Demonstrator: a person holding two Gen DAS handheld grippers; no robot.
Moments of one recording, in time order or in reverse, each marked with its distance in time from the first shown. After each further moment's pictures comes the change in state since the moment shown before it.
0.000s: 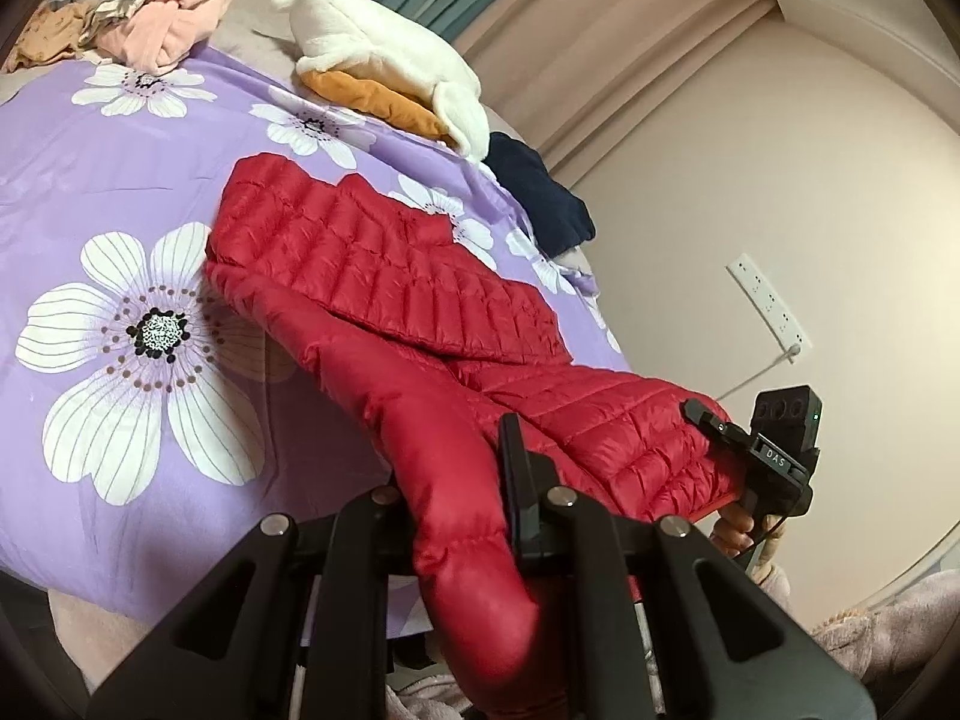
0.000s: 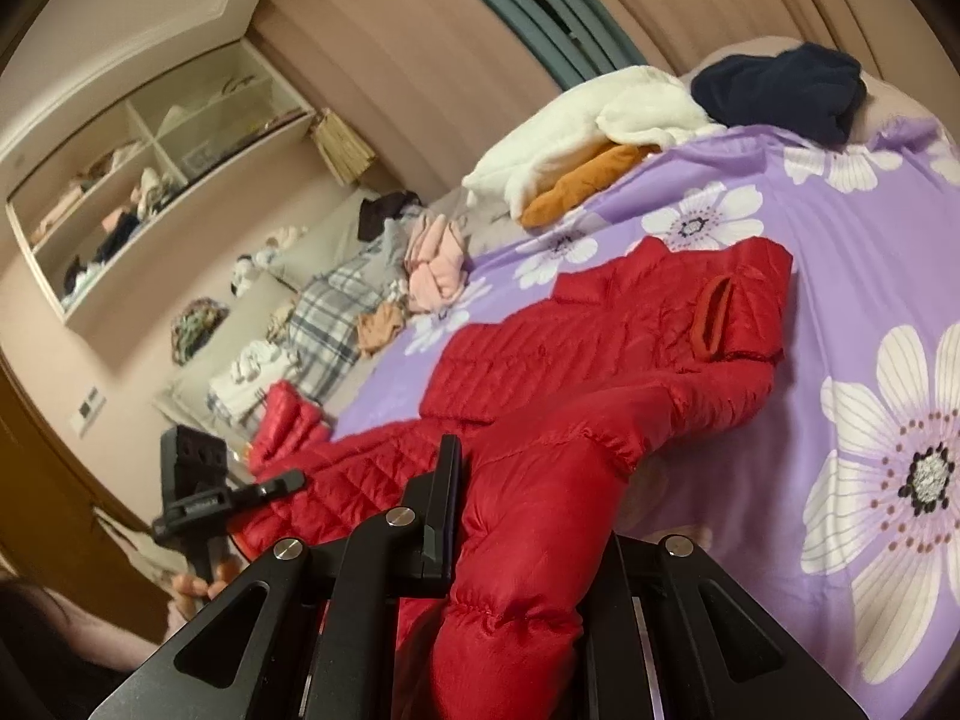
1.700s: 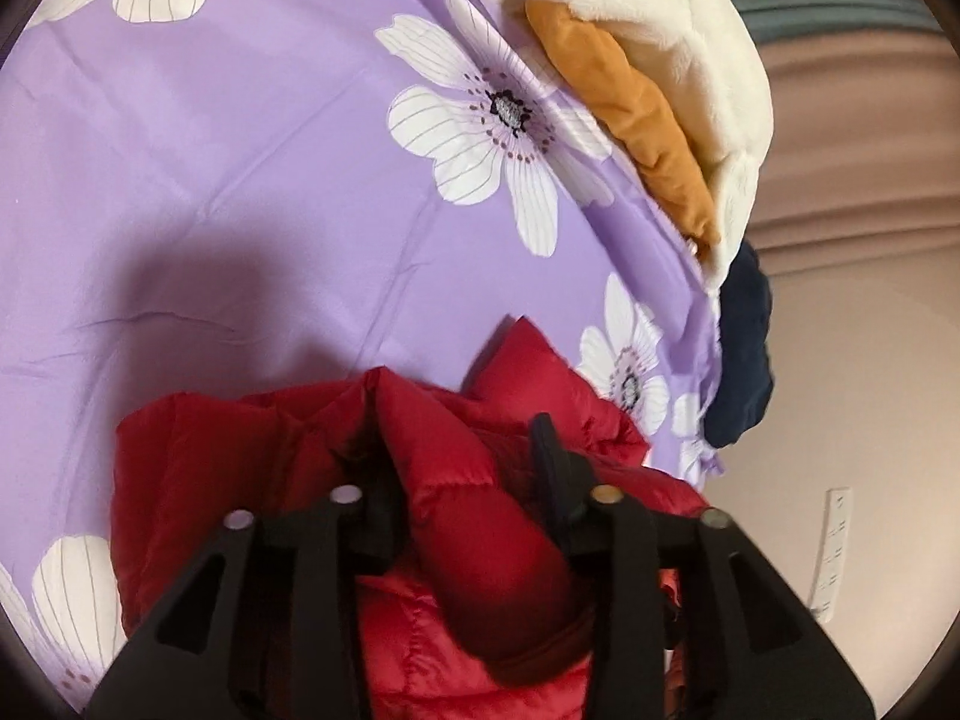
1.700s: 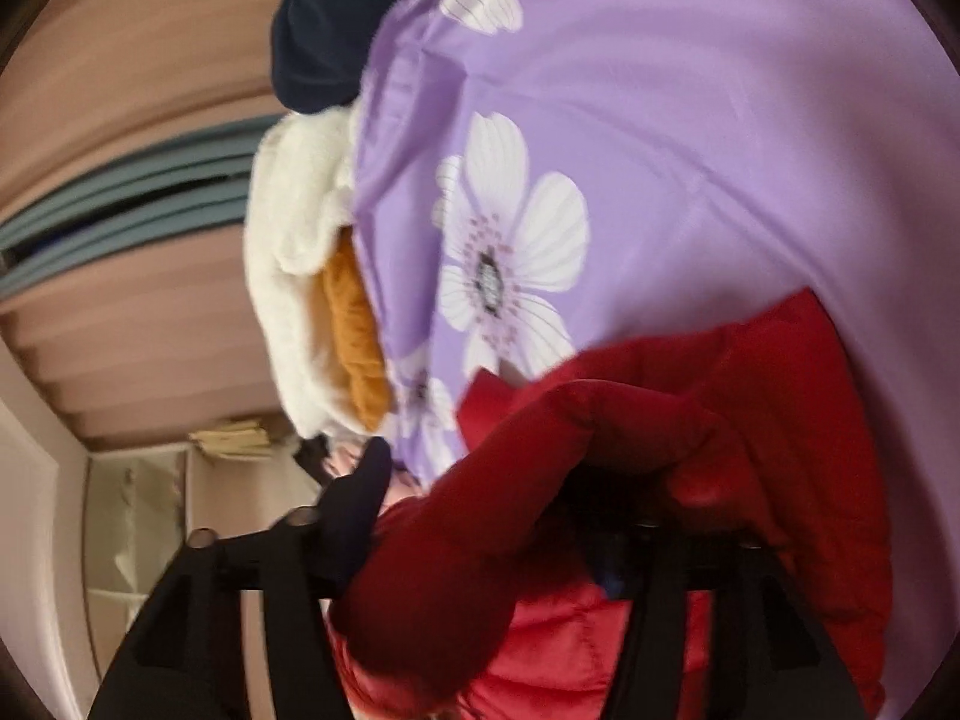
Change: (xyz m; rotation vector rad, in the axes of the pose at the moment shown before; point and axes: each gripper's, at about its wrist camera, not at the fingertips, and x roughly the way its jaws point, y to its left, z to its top) left arm 0.236 0.172 0.248 -0.532 0.152 0.197; right arm 0.150 -0.232 0.116 0.988 -0.104 0.041
